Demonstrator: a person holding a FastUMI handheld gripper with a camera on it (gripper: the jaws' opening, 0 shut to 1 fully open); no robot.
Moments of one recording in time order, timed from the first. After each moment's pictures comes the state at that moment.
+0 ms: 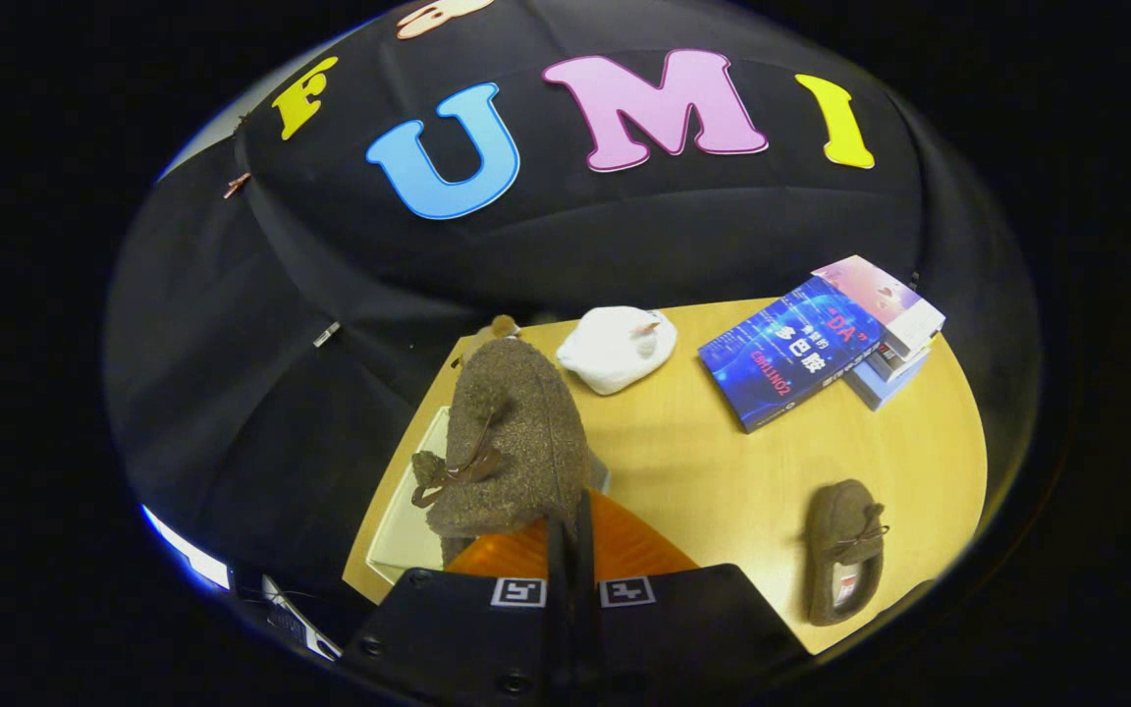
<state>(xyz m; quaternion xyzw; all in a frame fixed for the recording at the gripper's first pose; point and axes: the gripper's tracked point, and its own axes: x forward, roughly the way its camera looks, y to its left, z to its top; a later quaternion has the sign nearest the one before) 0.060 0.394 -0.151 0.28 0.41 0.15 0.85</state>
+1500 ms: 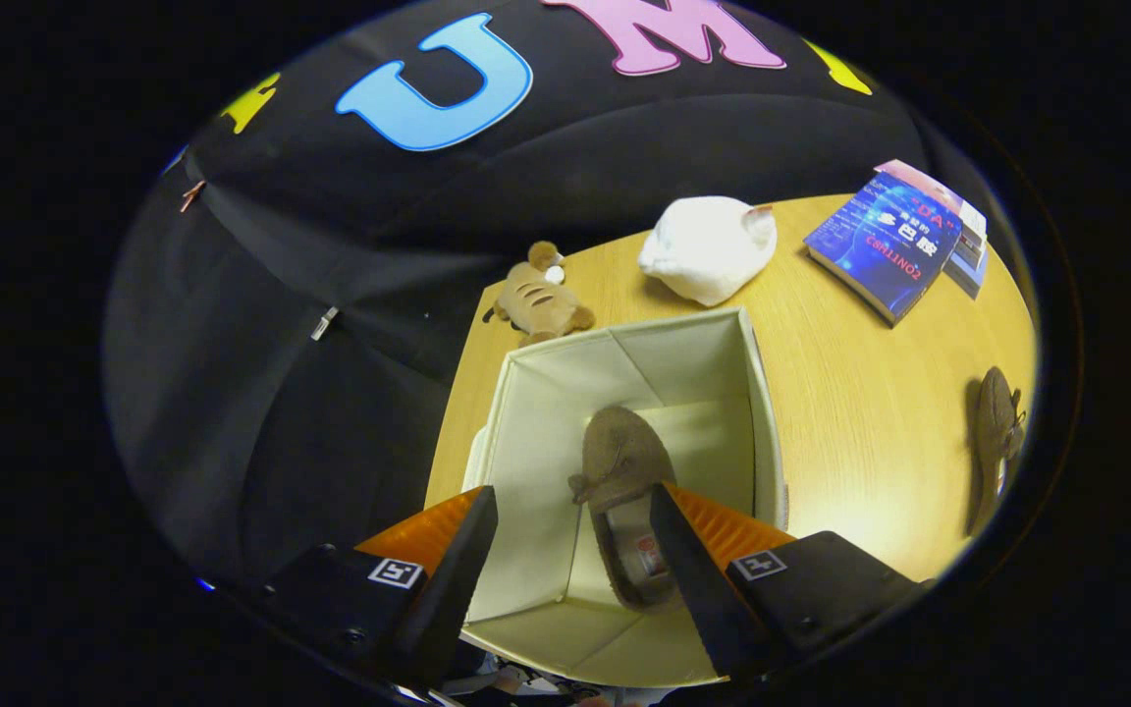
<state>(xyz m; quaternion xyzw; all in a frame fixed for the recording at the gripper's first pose) 0.069 0.551 -0.180 0.33 0.46 0.16 0.81</state>
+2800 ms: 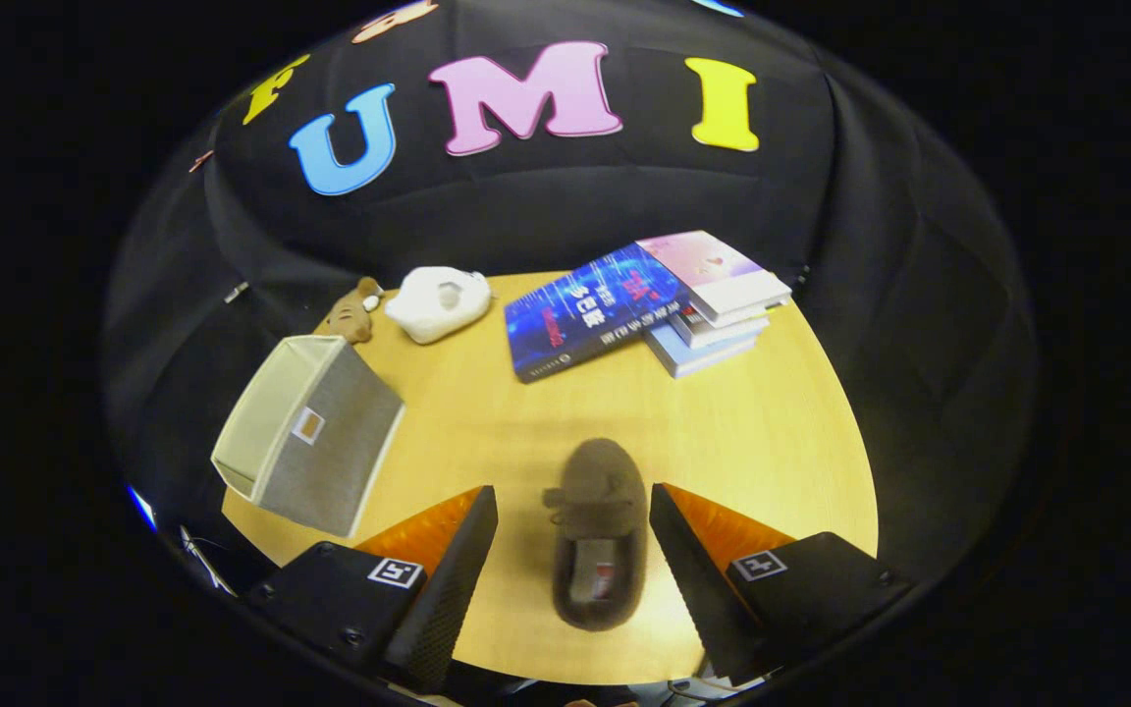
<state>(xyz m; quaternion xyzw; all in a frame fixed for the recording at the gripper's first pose) -0.038 0.135 -0.303 0.17 0.46 0.07 0.87</state>
